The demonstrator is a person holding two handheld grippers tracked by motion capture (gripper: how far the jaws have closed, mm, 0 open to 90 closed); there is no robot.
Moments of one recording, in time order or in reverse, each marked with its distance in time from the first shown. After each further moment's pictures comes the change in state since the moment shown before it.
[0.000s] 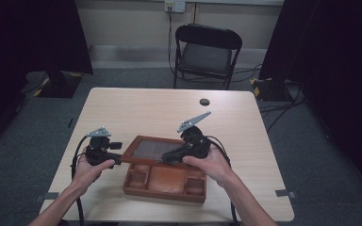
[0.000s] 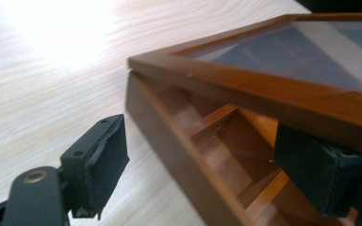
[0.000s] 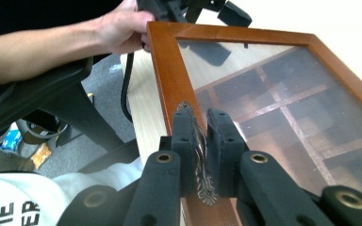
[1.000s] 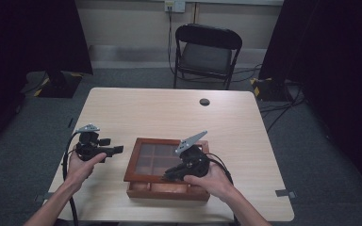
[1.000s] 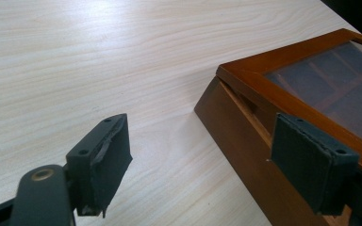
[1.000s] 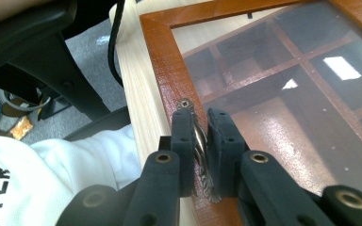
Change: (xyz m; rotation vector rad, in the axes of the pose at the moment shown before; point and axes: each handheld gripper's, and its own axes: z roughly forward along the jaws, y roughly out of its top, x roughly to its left) left arm 0.031 -0.005 -0.009 -0.030 0.096 -0.097; right arm 0.012 -0.039 0.021 0.079 -0.044 -0.054
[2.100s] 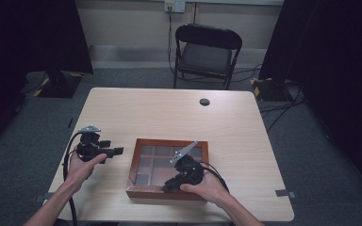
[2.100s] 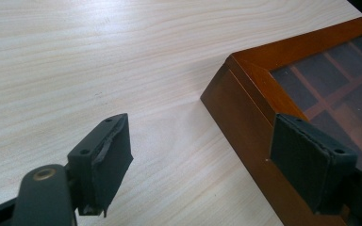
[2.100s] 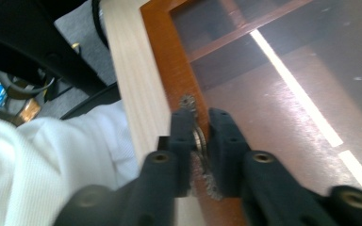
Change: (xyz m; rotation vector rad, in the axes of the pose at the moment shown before) left arm 0.003 -0.003 0.005 0.042 0.011 -0.012; right arm -0.010 -0.024 0.038 0.112 0.018 0.060
